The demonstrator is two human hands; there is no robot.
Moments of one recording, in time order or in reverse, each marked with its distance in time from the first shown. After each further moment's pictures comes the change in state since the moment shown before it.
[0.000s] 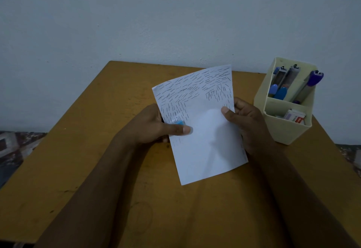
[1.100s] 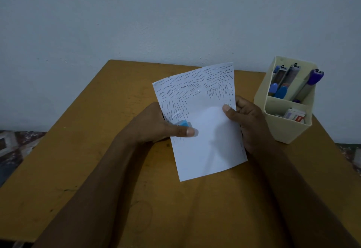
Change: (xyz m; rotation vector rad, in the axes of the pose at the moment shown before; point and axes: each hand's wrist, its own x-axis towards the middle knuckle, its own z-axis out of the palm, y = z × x) left_hand -0.004 0.014 0.006 -0.005 0.039 0.059; right_hand 0.000 -0.001 0.001 0.046 0.004 -0.011
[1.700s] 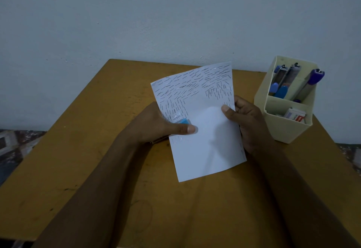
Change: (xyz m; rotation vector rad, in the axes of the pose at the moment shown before) left_hand 0.001 -0.004 0.002 -0.016 0.051 -0.035; right_hand -0.001 0.000 0.002 0.035 -0.024 0.007
